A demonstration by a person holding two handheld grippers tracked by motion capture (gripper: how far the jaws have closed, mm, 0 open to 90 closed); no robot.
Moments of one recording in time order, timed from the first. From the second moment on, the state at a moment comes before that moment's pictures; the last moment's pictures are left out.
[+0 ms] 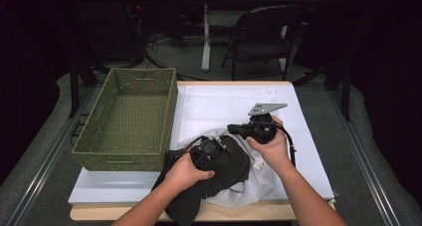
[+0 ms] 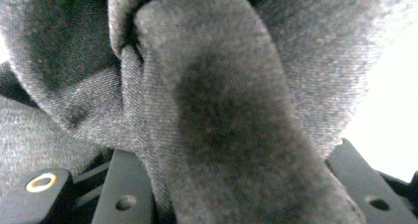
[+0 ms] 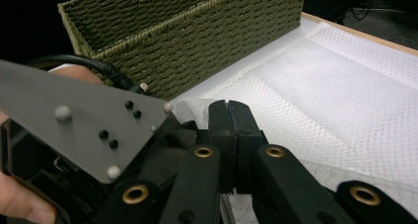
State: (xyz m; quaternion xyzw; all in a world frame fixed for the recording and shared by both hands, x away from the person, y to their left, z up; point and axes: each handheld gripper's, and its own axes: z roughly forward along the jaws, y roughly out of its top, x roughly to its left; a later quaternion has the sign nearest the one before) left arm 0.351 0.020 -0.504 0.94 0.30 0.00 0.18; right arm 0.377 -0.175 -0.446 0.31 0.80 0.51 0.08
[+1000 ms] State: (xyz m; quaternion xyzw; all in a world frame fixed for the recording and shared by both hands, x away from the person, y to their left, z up) left arm 0.353 0.027 -0.498 0.92 0.33 0.00 0.22; right arm 0.350 -0.181 -0.468 0.31 0.81 0.49 0.10
